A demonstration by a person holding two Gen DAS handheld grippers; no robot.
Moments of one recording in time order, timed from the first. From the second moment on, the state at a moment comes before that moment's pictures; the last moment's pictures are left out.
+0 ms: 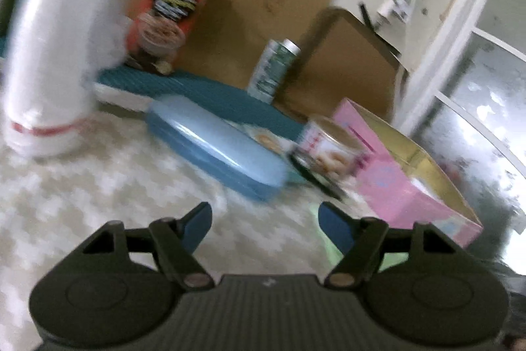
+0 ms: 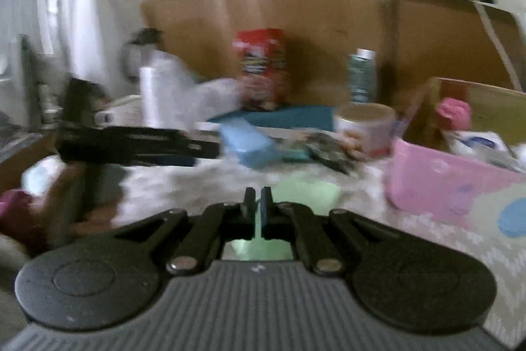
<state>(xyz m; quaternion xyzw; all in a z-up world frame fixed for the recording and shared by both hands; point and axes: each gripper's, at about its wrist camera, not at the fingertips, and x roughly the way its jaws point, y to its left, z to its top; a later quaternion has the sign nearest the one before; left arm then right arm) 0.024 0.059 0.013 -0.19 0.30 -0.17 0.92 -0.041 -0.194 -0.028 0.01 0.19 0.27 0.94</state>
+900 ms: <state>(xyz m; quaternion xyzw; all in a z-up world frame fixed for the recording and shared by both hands) 0.029 -0.066 0.053 -0.10 0.33 -0.31 0.89 -0.049 -0.185 -0.041 -0.04 0.13 0.24 0.96</state>
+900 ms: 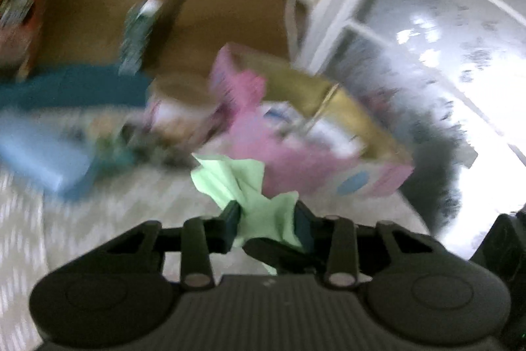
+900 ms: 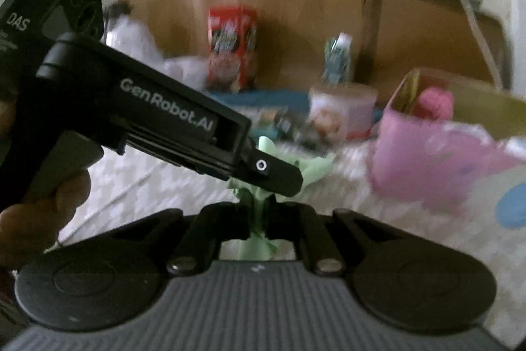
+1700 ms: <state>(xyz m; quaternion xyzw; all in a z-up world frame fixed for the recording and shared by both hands) 0.101 -0.154 0.073 -0.03 0.28 -0.28 0.92 0.019 -0.268 -0.017 0.01 0.10 0.08 0.99</state>
